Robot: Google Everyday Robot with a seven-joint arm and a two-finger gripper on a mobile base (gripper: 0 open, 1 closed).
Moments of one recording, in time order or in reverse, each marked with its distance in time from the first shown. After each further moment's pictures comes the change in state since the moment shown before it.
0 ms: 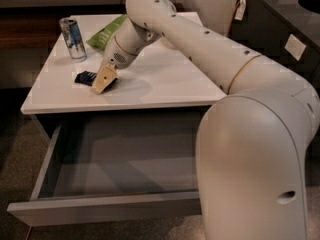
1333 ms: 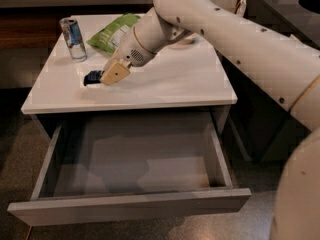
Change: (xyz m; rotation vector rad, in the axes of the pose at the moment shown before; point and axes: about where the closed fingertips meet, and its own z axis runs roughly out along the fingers) arm -0.002 0.047 -0.077 0.098 -0.107 -0.045
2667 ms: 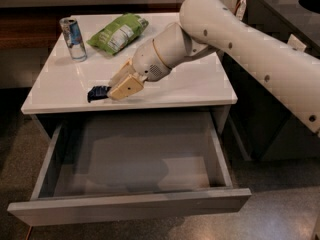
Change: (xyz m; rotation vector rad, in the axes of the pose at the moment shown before) arm 0.020 0.051 -0.020 -0.139 -0.143 -0.055
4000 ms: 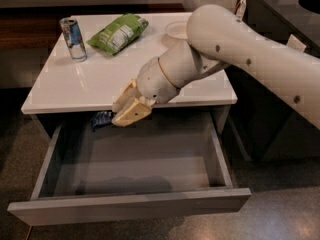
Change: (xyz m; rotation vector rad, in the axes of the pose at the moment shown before) arm 0.013 0.077 -0.006 -0.070 0.047 -0.080
